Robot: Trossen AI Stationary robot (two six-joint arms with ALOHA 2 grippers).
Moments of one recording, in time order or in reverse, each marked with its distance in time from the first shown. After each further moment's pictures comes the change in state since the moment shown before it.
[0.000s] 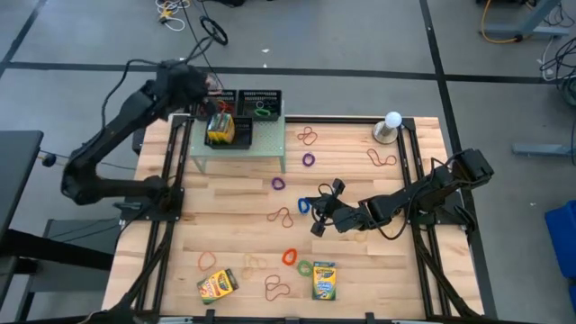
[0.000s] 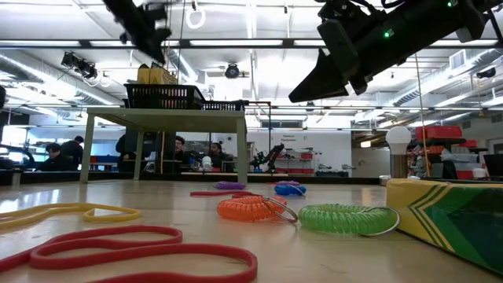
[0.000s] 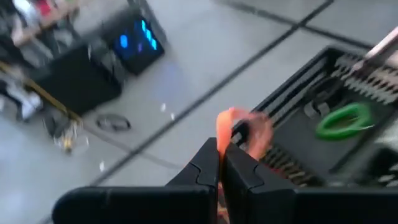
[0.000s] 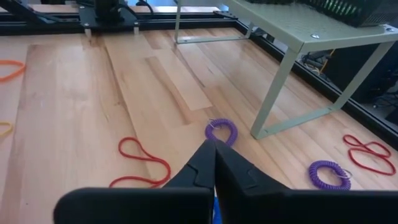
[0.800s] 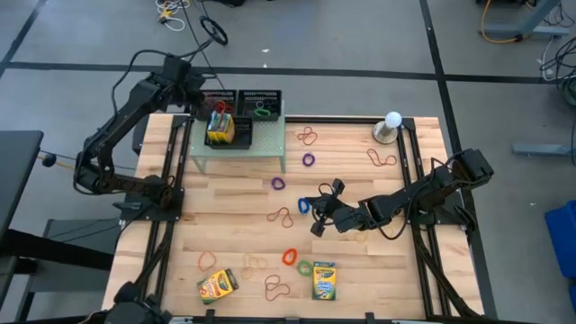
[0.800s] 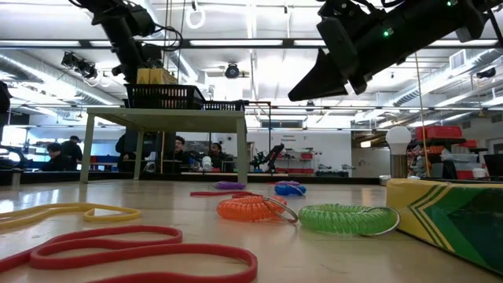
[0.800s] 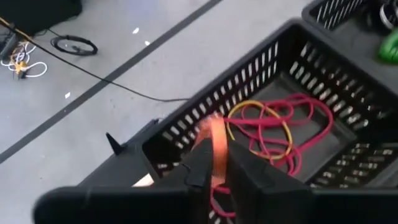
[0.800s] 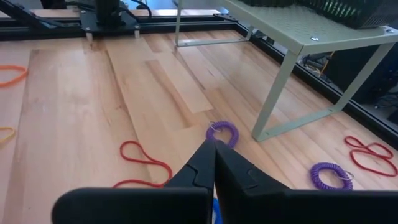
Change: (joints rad) left arm 0.240 0.152 0.001 -0.157 0.223 0.030; right arm 0.000 0.000 0.000 0.013 0.000 0.001
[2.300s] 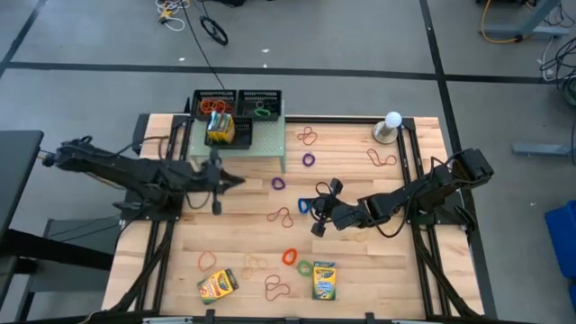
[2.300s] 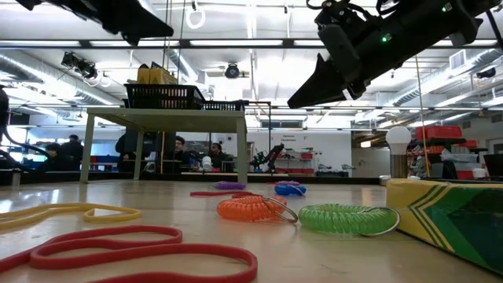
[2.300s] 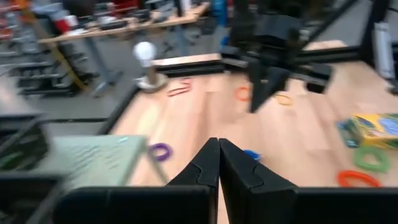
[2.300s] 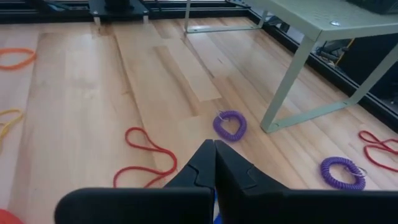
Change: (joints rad) left arm -1.322 -0.464 -0.637 0.701 -0.359 -0.181; right arm -0.025 0.000 -0.001 -0.035 -0.080 -0.003
